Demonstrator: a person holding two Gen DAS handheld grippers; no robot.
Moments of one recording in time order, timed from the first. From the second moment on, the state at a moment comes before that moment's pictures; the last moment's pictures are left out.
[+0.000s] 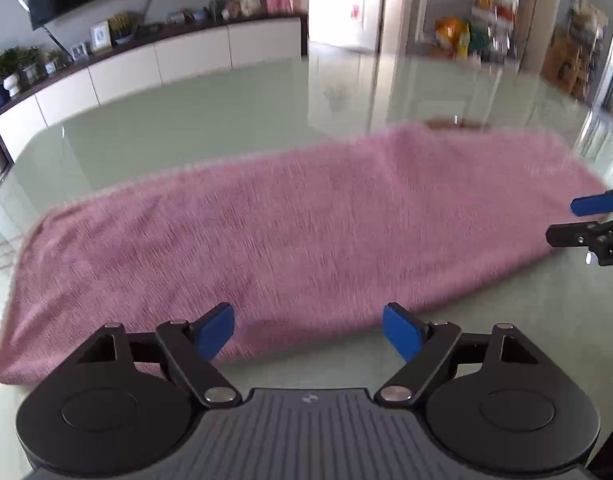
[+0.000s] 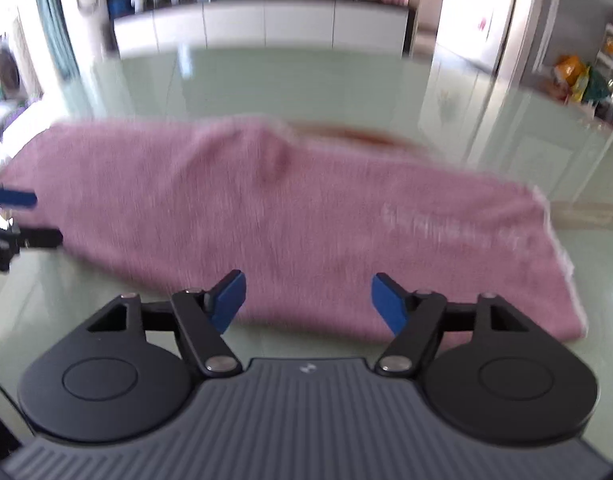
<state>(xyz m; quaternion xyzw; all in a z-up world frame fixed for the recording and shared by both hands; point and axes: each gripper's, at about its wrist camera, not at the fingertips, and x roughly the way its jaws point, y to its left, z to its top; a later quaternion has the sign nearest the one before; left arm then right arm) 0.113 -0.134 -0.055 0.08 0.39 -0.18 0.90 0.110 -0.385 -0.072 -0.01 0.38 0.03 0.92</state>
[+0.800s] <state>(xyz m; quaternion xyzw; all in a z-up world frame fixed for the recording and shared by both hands) 0.156 0.019 -0.075 0.03 0.41 -0.05 0.91 0.091 -0.504 -0.101 0.01 0.39 -0.06 0.92</state>
